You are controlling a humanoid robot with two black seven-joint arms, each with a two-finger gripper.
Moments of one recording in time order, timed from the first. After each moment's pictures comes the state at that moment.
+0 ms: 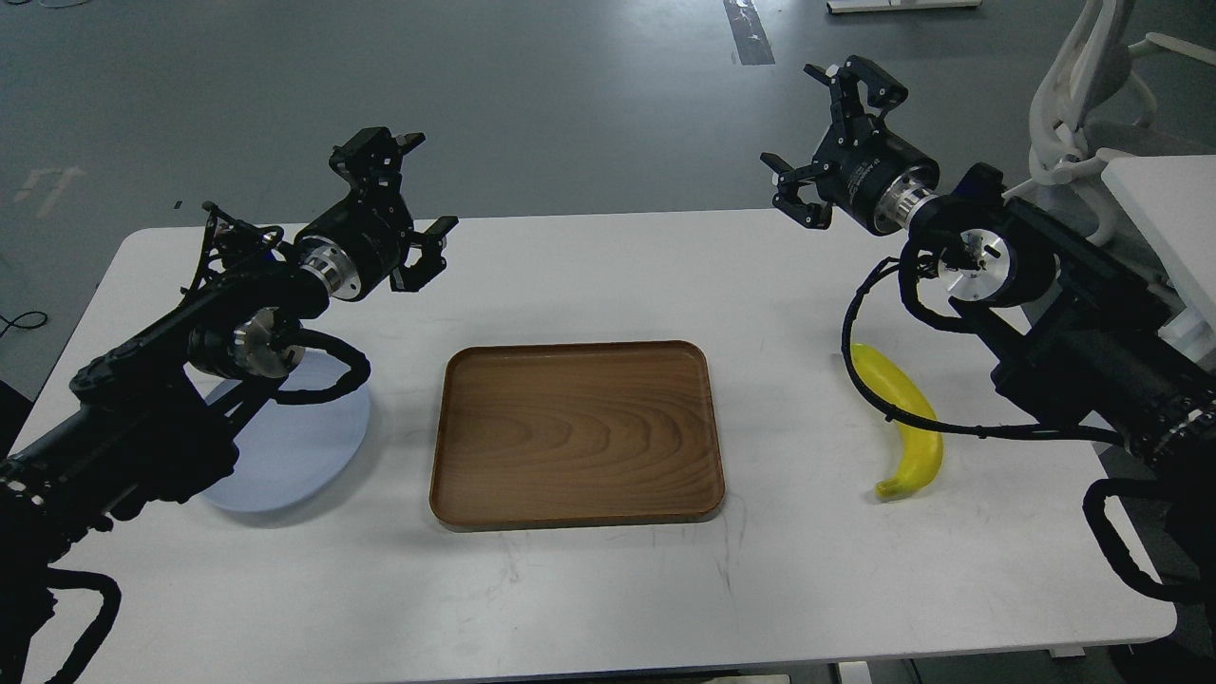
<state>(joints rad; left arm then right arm) -0.82 0.30 -0.64 -0.83 0.16 -0.13 -0.13 0.93 -0.26 0.66 0.69 -0.03 0.23 0.03</state>
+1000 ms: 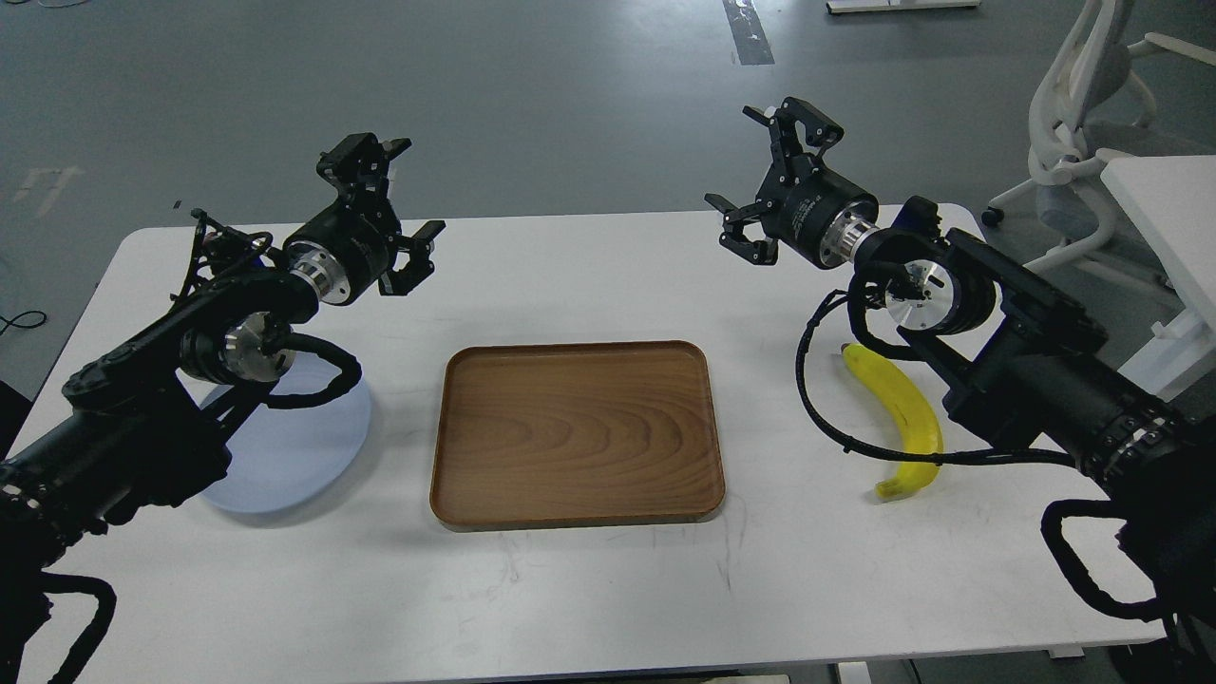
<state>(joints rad) -0.81 0.31 -0.64 -0.80 0.15 -0.13 -0.14 0.91 -0.20 0.65 0.70 -0.03 0.24 0.02</state>
